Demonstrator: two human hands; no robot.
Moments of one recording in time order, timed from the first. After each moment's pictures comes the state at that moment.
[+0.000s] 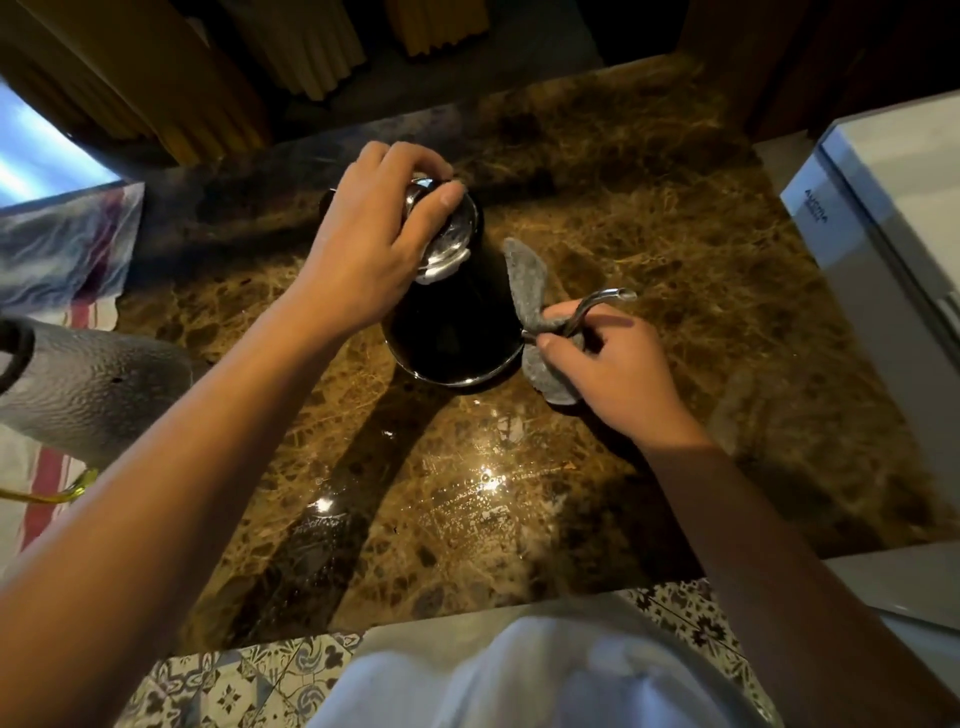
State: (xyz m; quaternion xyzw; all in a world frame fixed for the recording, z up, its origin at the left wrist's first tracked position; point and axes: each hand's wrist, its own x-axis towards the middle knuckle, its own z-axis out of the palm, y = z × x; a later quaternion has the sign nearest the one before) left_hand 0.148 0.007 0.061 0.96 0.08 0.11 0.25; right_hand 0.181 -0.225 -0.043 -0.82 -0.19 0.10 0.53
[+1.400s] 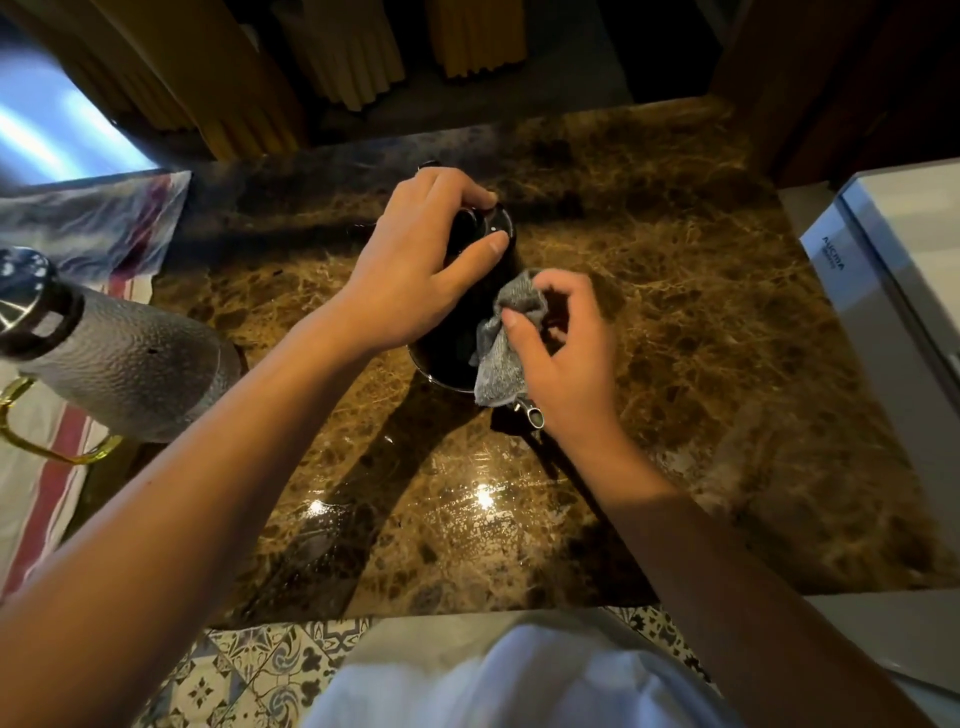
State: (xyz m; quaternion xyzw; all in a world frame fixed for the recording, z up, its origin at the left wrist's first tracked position) left_hand 0.130 -0.002 0.062 0.96 0.04 0.12 0.26; right_hand 0.158 -0.169 -0.035 -0.75 -0.24 -0.03 0.62
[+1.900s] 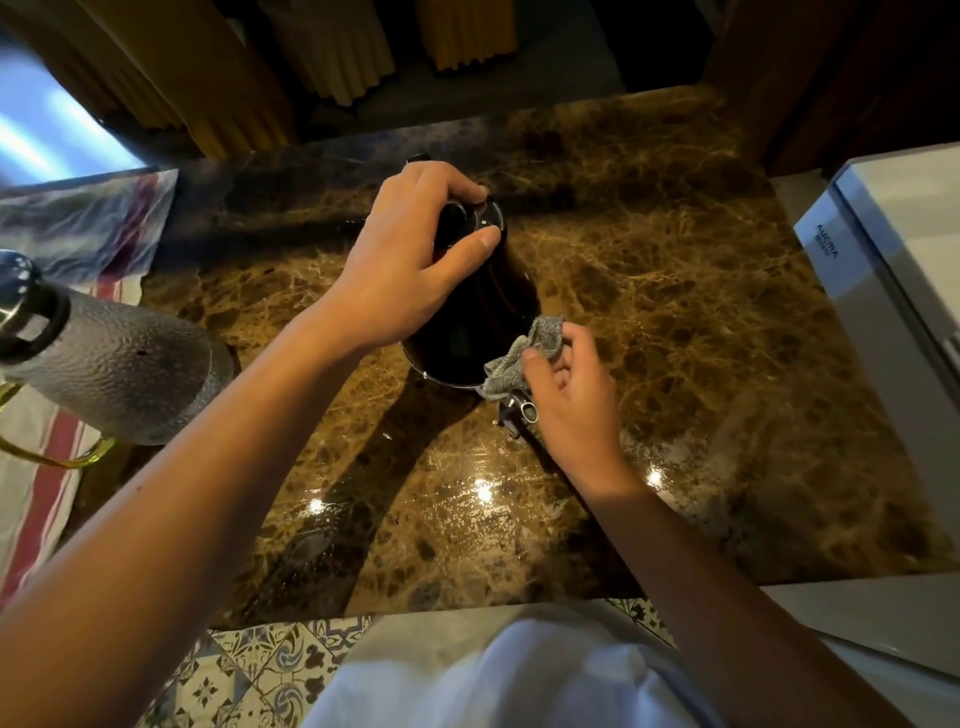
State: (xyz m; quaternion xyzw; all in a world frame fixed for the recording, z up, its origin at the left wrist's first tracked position) left_hand 0.130 0.000 0.056 0.95 0.04 0.12 0.28; right_hand 0.141 -0.190 -0.084 -0.80 -0.13 0.09 0.58
